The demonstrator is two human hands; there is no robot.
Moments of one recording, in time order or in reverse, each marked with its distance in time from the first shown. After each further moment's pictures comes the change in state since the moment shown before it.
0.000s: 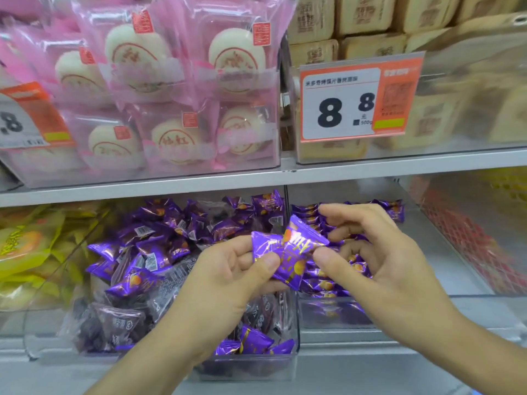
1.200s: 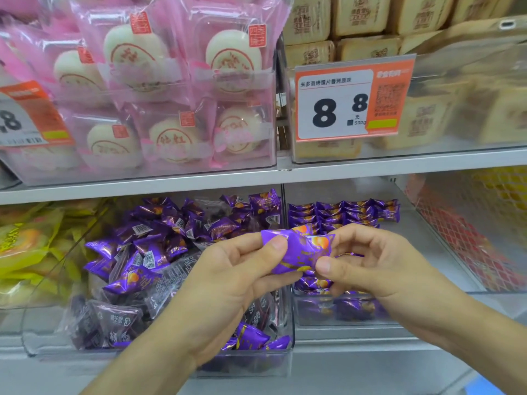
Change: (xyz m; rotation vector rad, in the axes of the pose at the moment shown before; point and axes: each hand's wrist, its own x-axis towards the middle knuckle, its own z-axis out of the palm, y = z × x) left_hand 0.001 0.009 0.012 -0.236 -0.039 -0.073; right_hand 0.006 -0.009 -0.017 0.440 -0.208 0.525
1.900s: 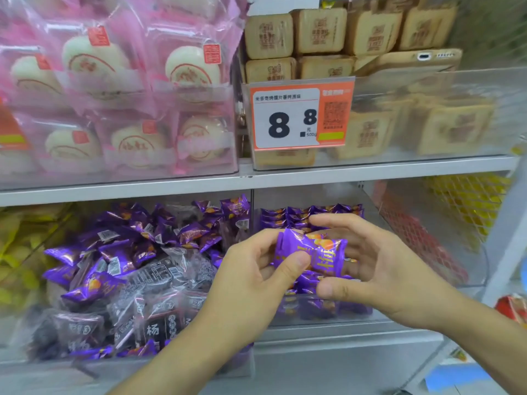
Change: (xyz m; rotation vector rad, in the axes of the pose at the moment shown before) left_hand 0.020 -0.030 0.048 0.409 -0.027 0.286; right_hand -0.020 -0.008 -0.050 -0.276 -0.090 -0.206
